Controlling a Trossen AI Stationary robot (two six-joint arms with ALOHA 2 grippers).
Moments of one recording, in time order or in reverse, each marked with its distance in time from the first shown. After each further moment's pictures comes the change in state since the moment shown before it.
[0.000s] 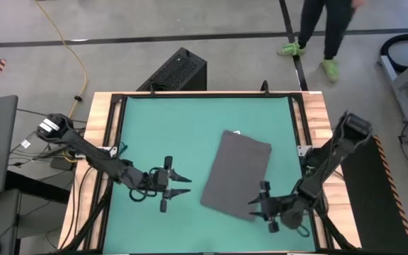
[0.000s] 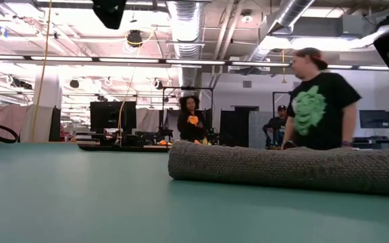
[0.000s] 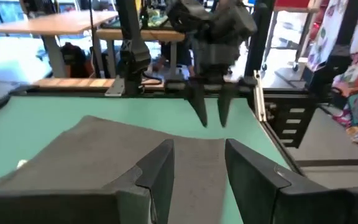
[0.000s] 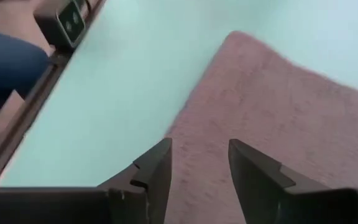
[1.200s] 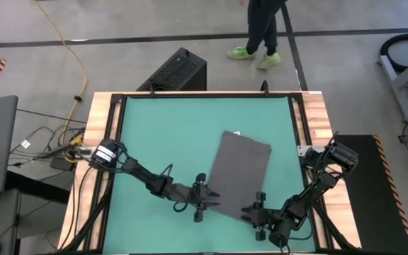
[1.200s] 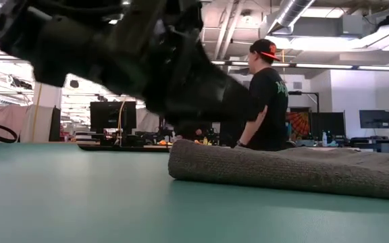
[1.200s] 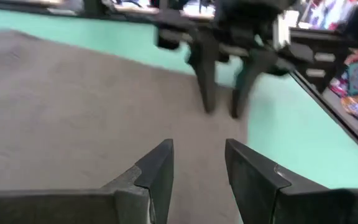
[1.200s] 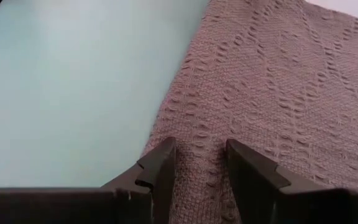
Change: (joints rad) left arm 0.104 0.736 0.278 0.290 0.175 -0.120; right arm 0.055 0.420 0.113 0.080 0.138 0.261
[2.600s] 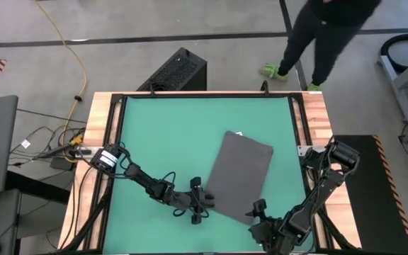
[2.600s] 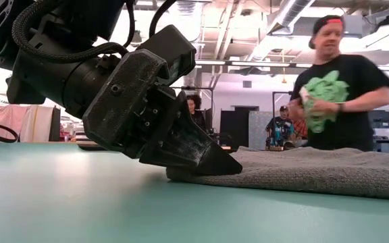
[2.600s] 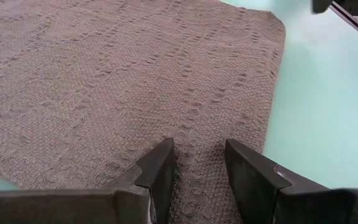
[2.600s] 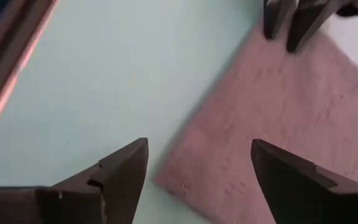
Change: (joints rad) left arm -0.041 0.063 0.001 -0.147 -0.093 -0.106; right arm 0.013 -0.027 0.349 -0.605 -0.125 -0.225
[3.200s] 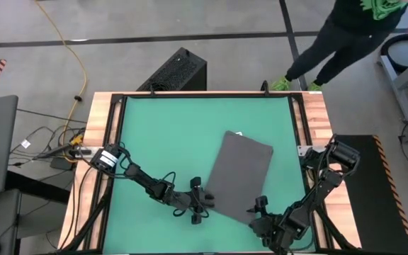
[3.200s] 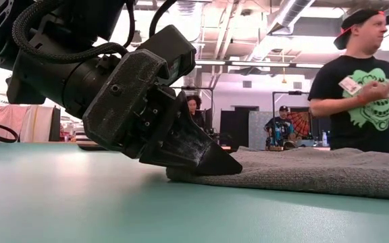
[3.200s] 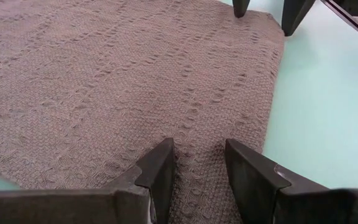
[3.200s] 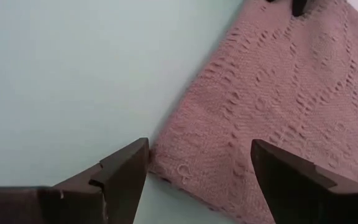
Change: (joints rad) left arm 0.000 0.000 0.000 -0.001 0.001 -0.002; right arm 0.005 0.000 -0.145 0.165 0.003 0.085
